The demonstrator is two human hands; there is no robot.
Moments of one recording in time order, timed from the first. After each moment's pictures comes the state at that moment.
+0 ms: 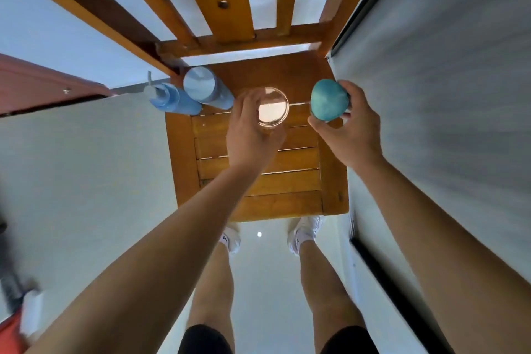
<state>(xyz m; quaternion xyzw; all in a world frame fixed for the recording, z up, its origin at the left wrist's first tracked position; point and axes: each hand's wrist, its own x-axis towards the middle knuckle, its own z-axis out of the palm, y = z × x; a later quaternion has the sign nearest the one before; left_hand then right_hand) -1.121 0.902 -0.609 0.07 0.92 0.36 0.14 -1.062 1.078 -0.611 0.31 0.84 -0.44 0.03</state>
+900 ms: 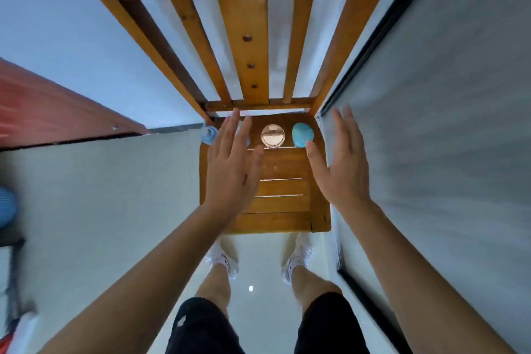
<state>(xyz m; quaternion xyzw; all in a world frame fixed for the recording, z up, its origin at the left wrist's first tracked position) -1.099 0.853 -0.422 0.17 0.93 0.32 0.02 -1.049 1.045 -0.440 0.18 0.94 -0.27 -0.09</state>
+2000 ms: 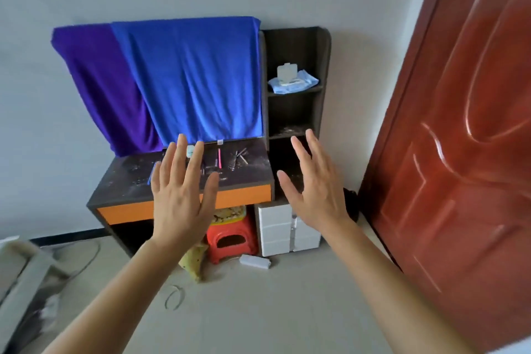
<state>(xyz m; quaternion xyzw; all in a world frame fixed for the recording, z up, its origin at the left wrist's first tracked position) -0.599 0.116 -0.012 -0.47 0.79 -0.05 -0.38 -0.849 0.166 -0.037 -0.64 0.64 -0.39 -0.13</state>
